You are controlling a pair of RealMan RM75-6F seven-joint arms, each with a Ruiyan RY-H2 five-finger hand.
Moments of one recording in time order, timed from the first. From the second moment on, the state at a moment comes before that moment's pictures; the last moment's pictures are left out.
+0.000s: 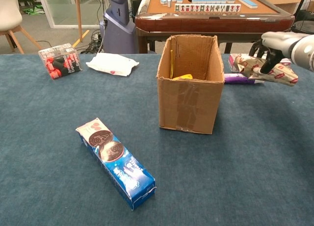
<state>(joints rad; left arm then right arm) -0.08 -1.04 -0.03 -1.65 1.45 1.44 0.03 0.85 -1.51 0.30 -1.36 -0.48 1.01 -0.65</state>
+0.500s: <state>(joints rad) -0.08 -1.04 -0.03 -1.66 1.45 1.44 0.04 0.83 -1.28 0.31 -1.73 -0.71 1.21 -0.72</state>
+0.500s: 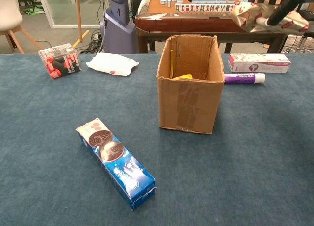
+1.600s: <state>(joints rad) -0.07 -1.03 -0.03 -1.66 1.45 1.46 0.03 0.95 -1.35 0.08 -1.39 -1.48 1.03 -0.66</state>
